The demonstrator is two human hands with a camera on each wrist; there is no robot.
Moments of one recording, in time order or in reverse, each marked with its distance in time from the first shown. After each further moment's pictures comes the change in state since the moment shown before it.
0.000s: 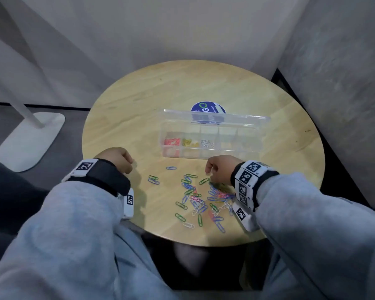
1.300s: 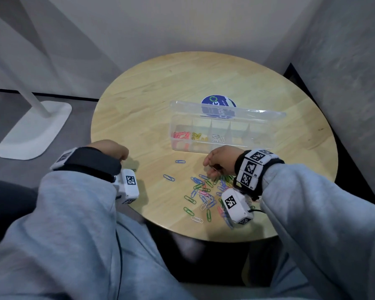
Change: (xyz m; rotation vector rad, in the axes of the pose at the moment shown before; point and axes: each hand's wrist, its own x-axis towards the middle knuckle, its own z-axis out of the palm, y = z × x) left_hand 0.030 -0.034 -0.010 -0.156 -0.079 -0.189; right_hand 0.011 -0.024 0.003 0.889 -0.123 0.119
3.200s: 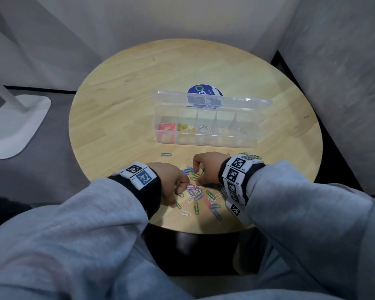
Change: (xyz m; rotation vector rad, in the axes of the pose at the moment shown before) left_hand -0.067 0.069 0.110 0.756 -0.352 0.783; right_hand -0.008 0.024 0.007 -0.985 0.045 -0.179
